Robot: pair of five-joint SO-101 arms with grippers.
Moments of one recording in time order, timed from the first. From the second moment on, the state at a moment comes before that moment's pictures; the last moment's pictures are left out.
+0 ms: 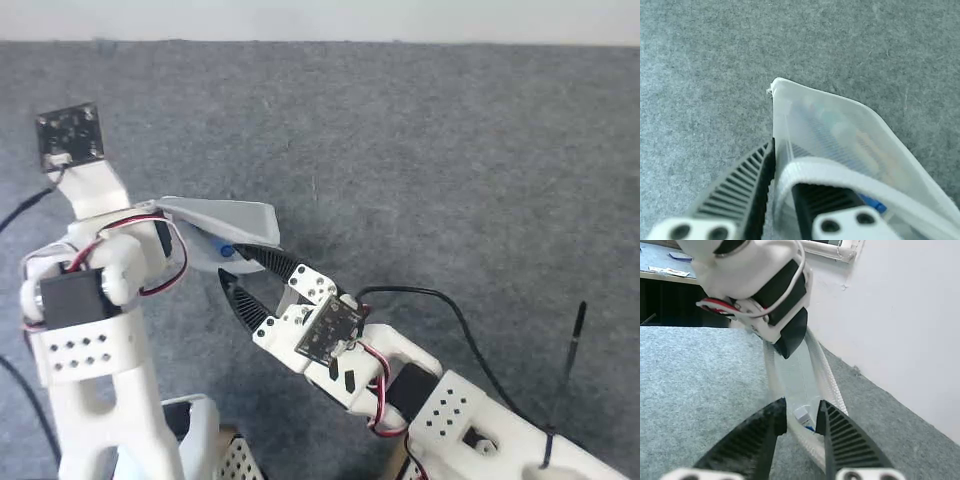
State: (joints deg) left arm -17.5 -45.5 30.3 79.9 9.4; right arm -57.0 -57.8 76.9 -6.3 11.9
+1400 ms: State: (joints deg) left arm -21.9 -45.6 32.0 78.1 9.4; right arm -51.1 -69.1 64.7 43.7 12.1
